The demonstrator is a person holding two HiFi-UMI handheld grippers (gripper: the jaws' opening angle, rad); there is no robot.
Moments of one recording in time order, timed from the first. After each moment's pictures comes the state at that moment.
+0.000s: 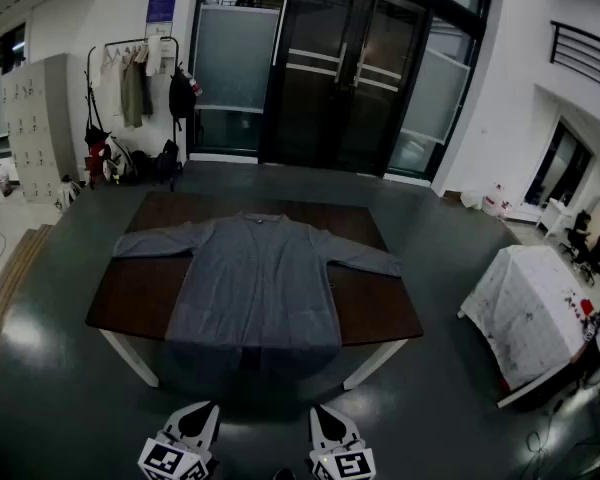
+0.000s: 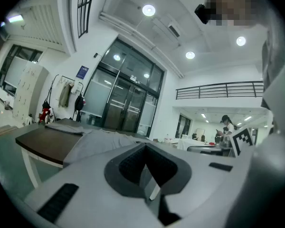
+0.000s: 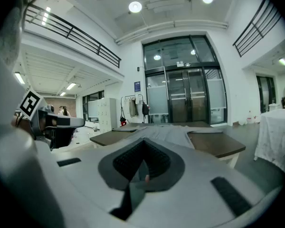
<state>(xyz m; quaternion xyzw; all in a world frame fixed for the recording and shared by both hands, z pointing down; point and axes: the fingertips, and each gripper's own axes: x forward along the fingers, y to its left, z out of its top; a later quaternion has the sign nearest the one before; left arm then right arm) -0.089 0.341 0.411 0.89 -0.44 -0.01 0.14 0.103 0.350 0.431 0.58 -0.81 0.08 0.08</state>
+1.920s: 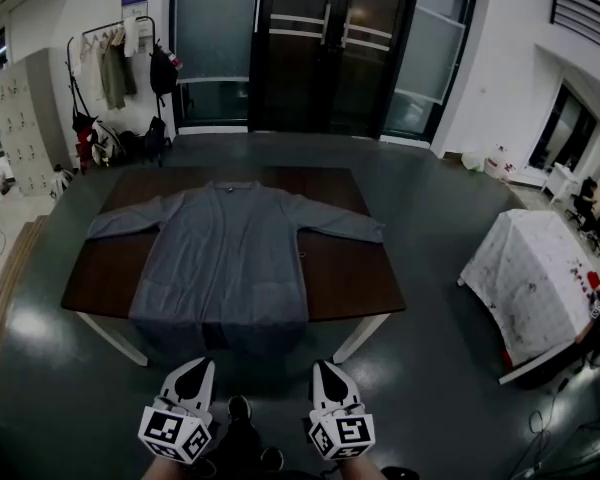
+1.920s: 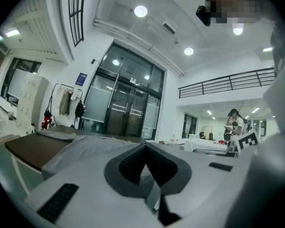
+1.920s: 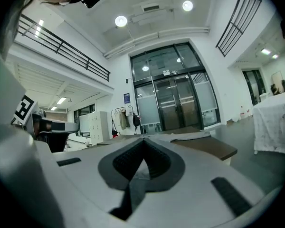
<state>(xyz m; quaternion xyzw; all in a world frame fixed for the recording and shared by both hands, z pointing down) 0.037 0.285 0.390 0.87 -0.48 -0.02 0.10 0.240 0.295 0.419 0.62 -0.78 0.08 -0.02</state>
